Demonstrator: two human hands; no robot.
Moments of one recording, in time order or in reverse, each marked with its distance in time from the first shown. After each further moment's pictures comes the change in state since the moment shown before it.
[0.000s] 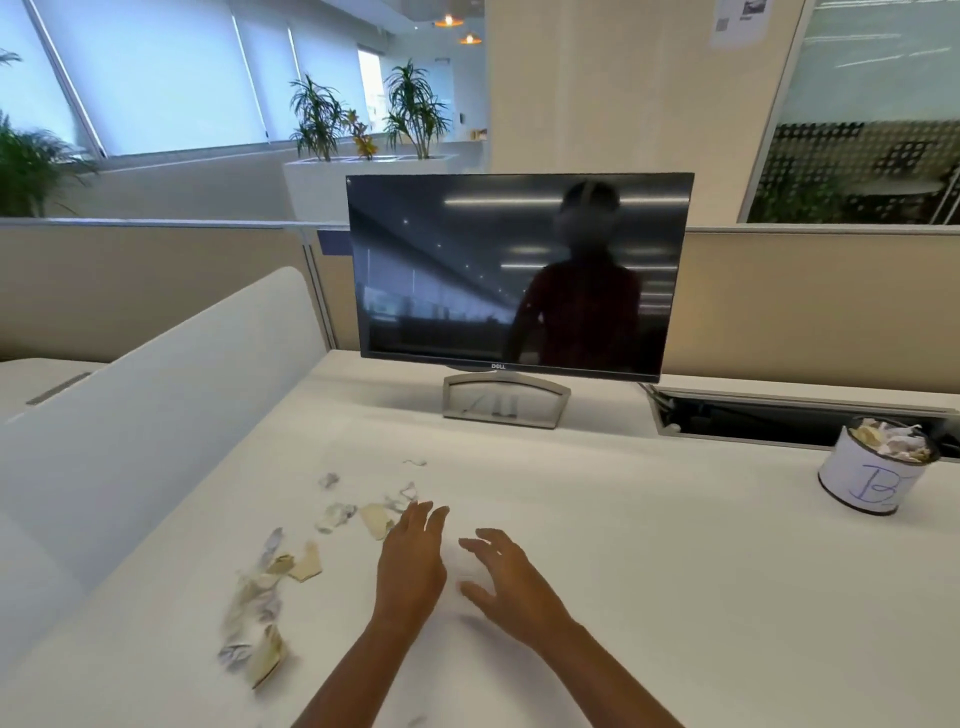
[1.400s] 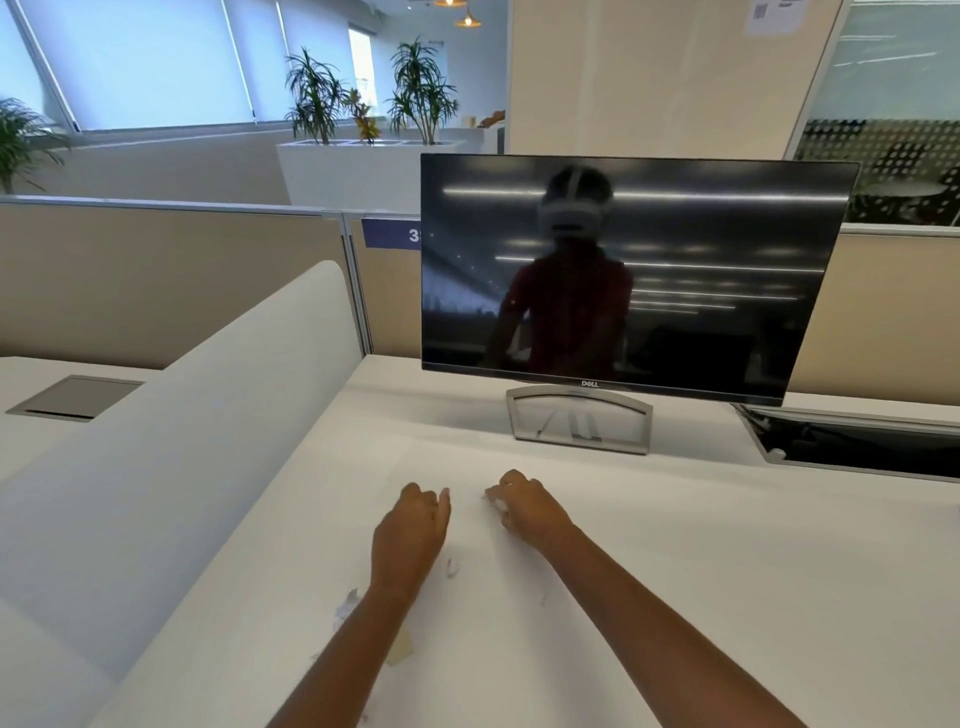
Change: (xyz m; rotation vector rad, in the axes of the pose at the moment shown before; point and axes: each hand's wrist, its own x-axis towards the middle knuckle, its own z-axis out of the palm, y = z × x) left_hand 0.093 -0.144 0.008 -0.191 -0.027 -0.264; right_hand 0.196 -0.039 0.023 -0.331 -0.066 0.131
